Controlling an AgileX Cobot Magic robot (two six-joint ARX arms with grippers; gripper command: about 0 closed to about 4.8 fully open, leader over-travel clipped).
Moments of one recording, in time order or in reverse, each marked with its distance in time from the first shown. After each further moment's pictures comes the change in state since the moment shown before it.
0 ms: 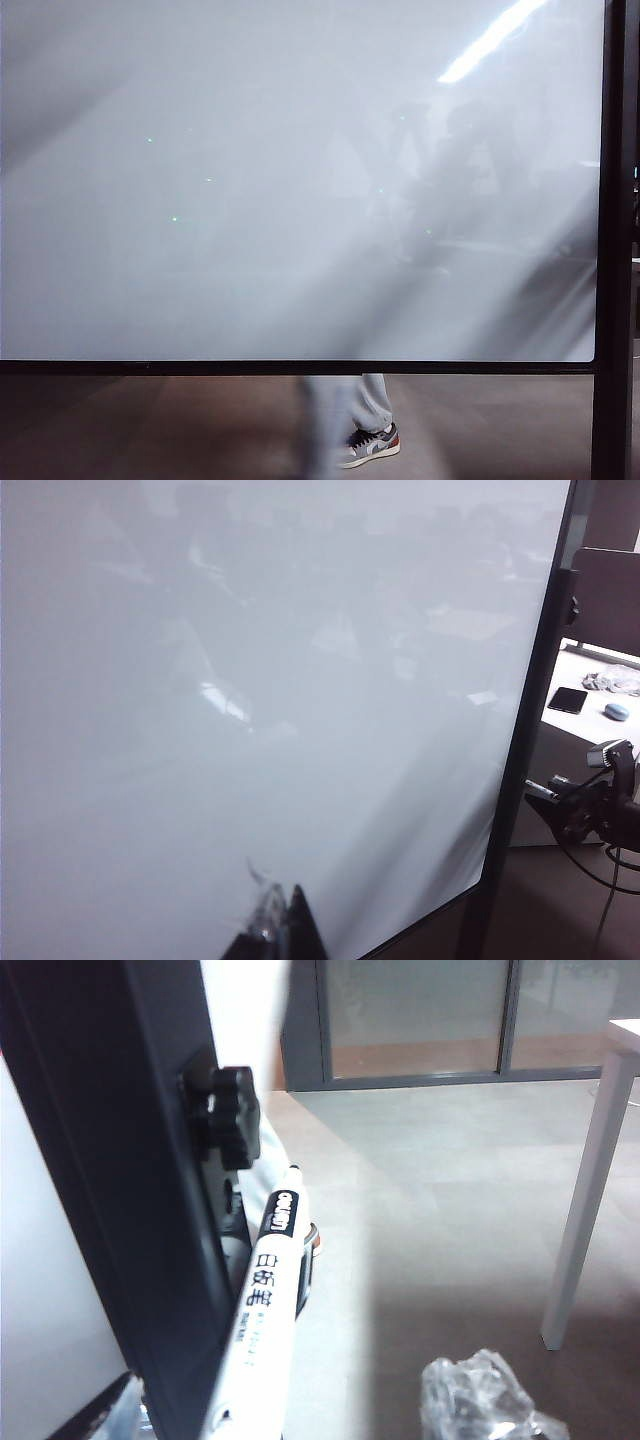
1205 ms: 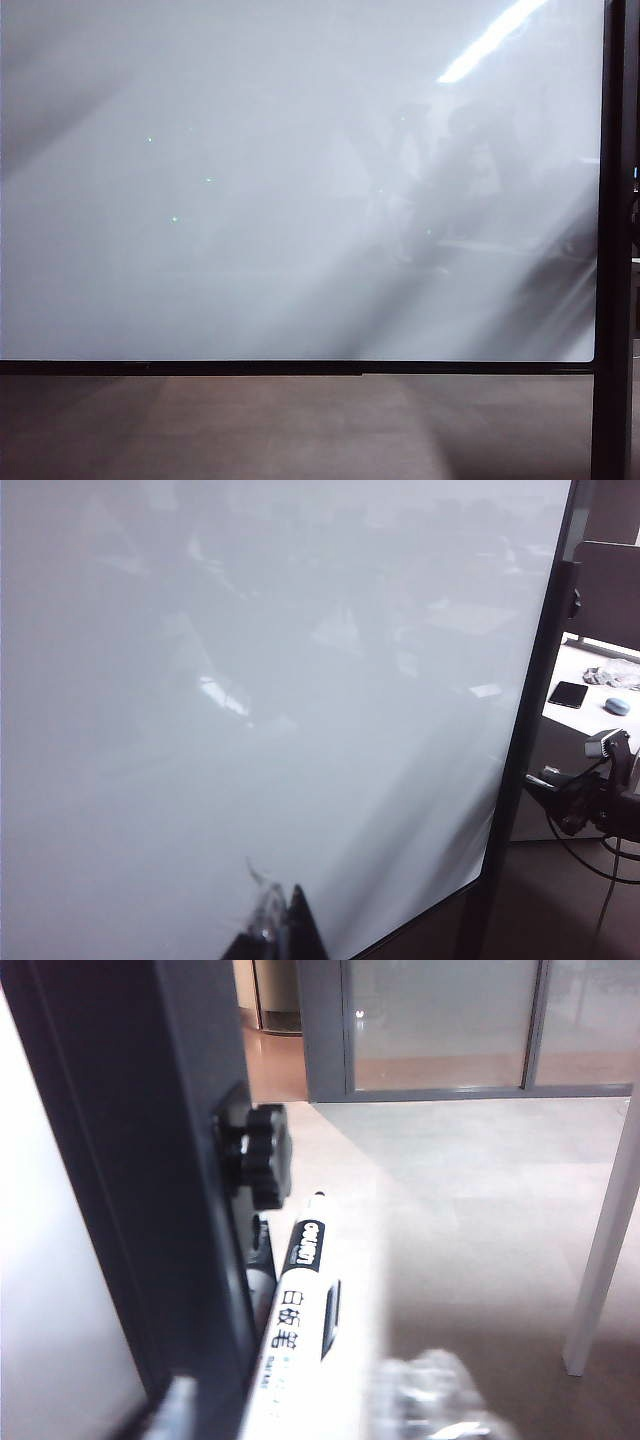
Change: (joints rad) left arm 0.000 0.010 0.000 -0.001 0.000 0.000; right arm 0.000 0.020 0.039 0.008 -0.048 0.000
